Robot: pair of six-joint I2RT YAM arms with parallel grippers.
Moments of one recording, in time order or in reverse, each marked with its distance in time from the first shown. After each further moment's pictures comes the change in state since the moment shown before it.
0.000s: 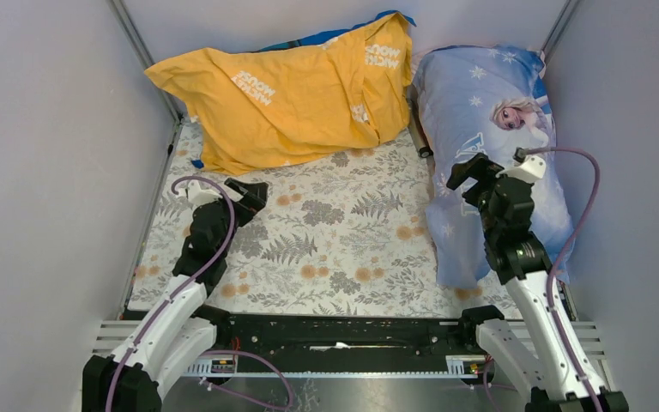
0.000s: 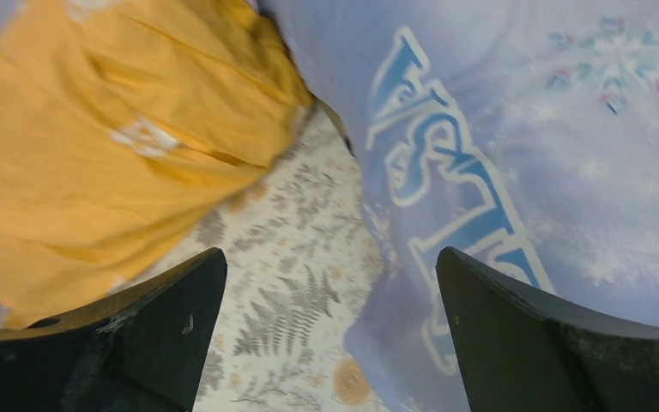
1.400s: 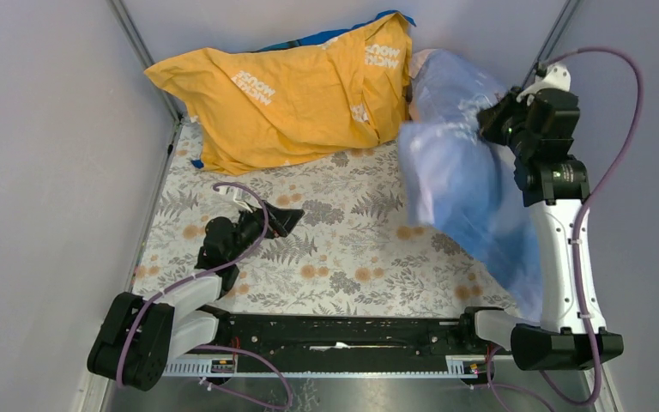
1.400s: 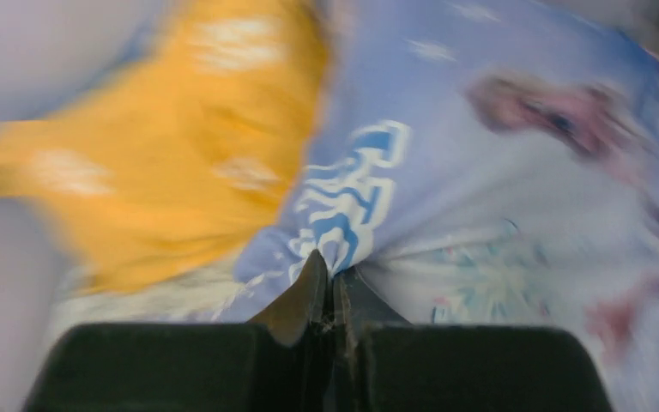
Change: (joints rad) left arm -0.024 0.327 -0.225 0.687 0.549 0.130; right arm -0.173 0.483 0.694 -0.376 -0.226 -0.176
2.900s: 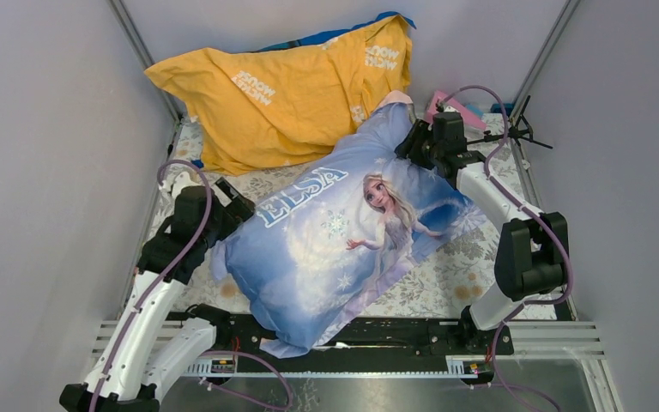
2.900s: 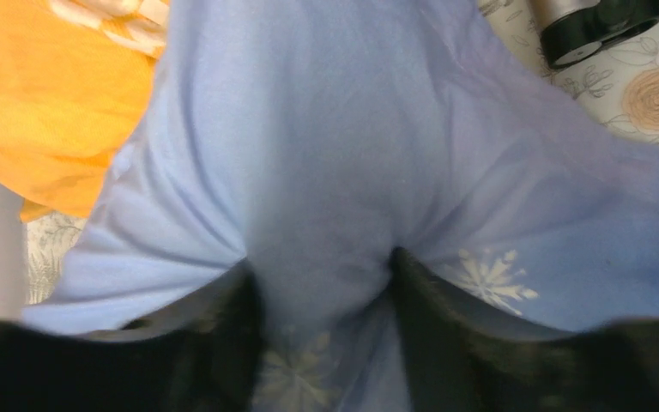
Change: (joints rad) left arm -0.007 -0.335 0.668 -1.579 -0.558 -0.117; right arm 0.224 0.437 -0.258 0.422 -0.109 0.229
